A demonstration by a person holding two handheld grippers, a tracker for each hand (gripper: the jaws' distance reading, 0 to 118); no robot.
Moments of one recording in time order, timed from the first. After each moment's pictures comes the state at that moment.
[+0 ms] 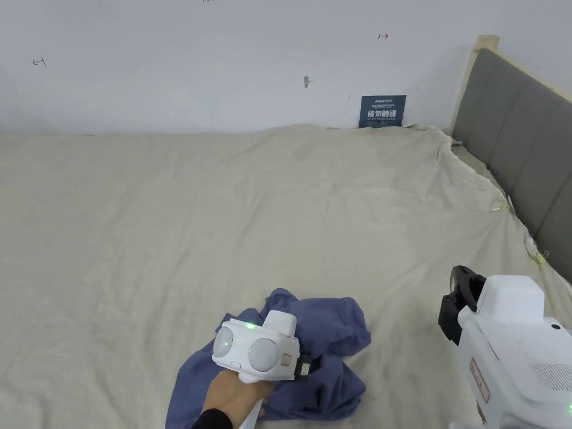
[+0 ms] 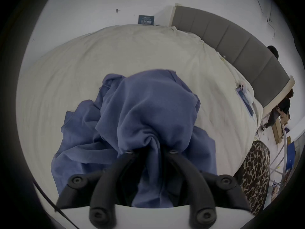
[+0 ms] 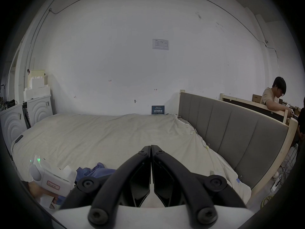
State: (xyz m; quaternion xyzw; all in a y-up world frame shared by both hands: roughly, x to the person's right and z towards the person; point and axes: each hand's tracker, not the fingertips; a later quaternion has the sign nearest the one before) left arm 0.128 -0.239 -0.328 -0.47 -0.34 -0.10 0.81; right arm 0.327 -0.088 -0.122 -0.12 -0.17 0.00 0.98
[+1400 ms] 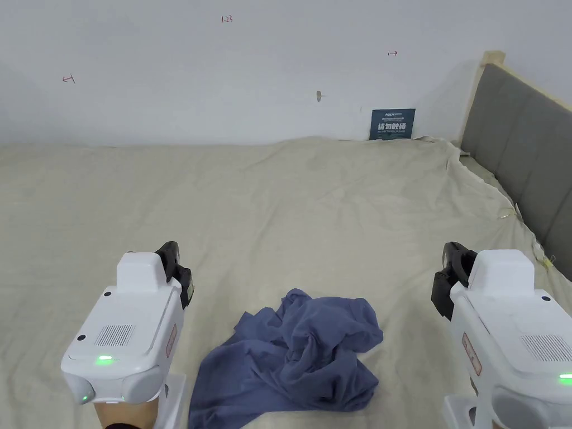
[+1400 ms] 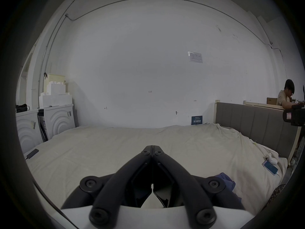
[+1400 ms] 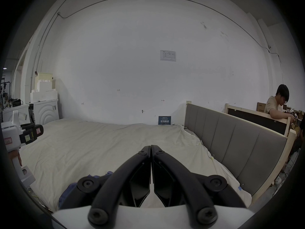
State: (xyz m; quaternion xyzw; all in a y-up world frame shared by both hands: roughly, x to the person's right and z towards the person) left arm -0.045 -0.097 -0.270 -0.04 -0.14 -0.02 0.99; right arm 0.295 -0.058 -0.111 -0.07 -0.15 0.01 0.99
